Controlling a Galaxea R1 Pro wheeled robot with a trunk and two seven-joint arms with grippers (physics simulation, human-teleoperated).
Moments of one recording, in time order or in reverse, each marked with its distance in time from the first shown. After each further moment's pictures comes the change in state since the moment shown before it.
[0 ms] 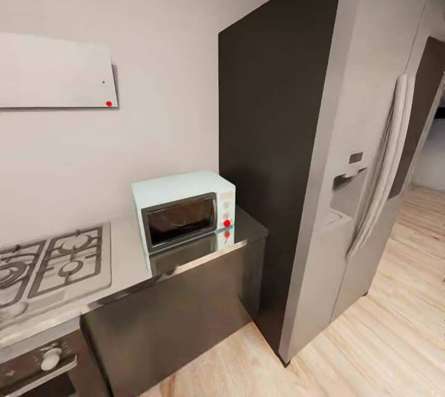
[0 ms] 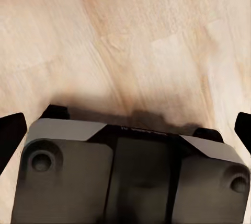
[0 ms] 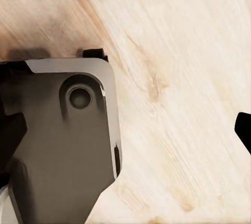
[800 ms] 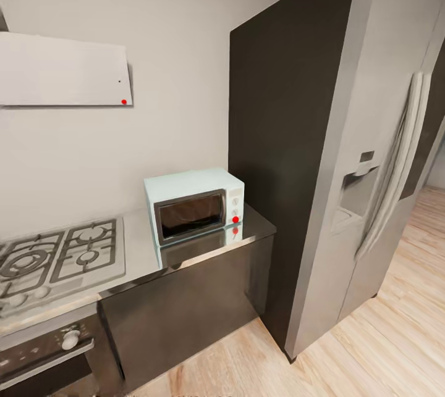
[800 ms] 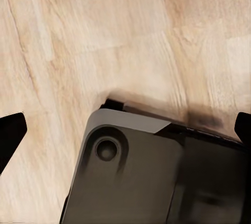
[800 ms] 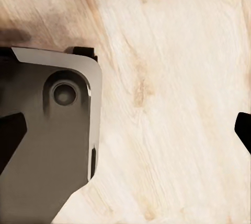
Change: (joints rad) left arm 0.211 0.106 0.001 0.013 -0.002 -0.308 -0.012; right arm 0.000 0.008 0.002 0.002 0.160 -0.036 -0.025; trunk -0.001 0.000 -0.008
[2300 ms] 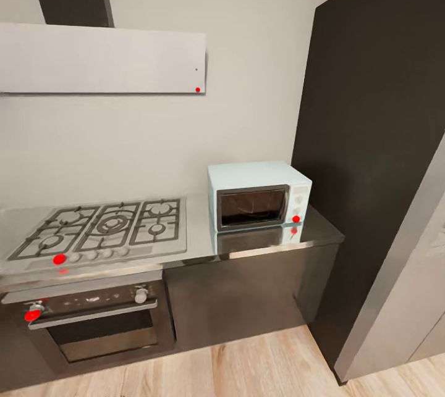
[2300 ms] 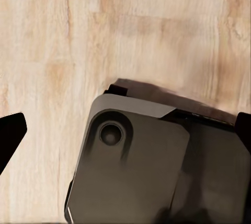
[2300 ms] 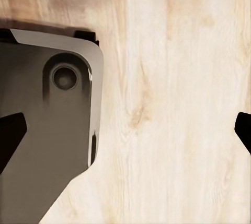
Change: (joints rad) left arm 0.001 0.000 0.000 0.000 0.000 0.000 0.000; right arm 0.001 0.001 0.002 0.002 0.010 -0.008 0.001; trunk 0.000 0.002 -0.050
